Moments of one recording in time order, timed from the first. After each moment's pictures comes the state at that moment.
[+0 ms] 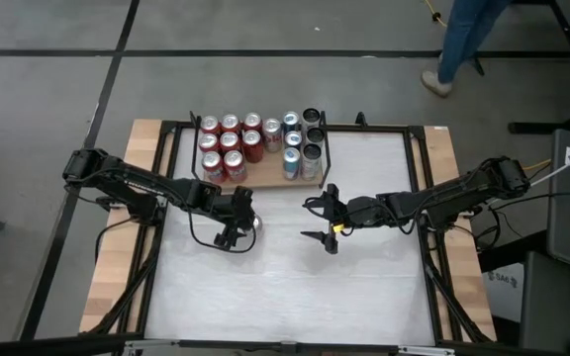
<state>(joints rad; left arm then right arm) -0.12 1.39 0.85 -0.49 -0.09 0.26 0.22 1.38 0.77 0.23 0.22 0.12</state>
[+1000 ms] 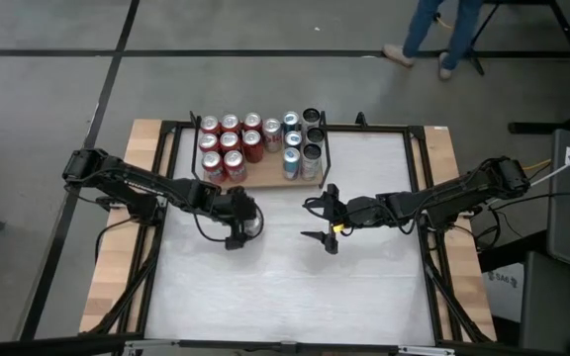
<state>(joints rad) -0.12 1.39 0.85 -0.46 -0.09 -0.19 0.22 1.38 0.77 0.23 0.22 0.12</state>
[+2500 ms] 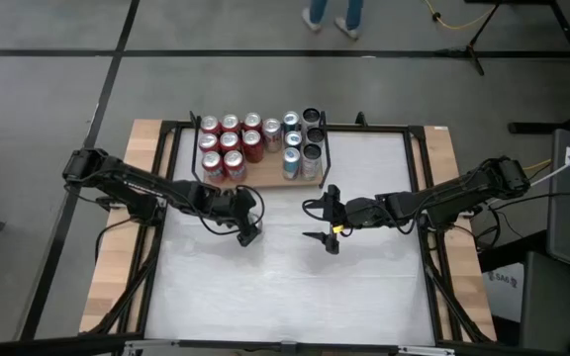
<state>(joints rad) -0.14 1.39 0.85 -0.43 -0.16 -0.76 0.22 1.38 0.77 0.18 0.22 0.12</state>
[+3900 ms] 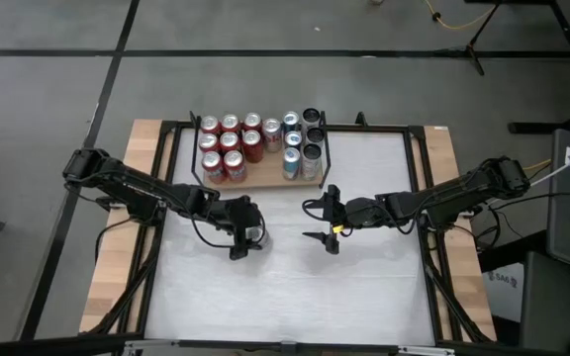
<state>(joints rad) -0.19 1.39 0.85 -0.27 -0.03 -0.33 0.22 1.38 0.77 0.18 0.22 0.12</state>
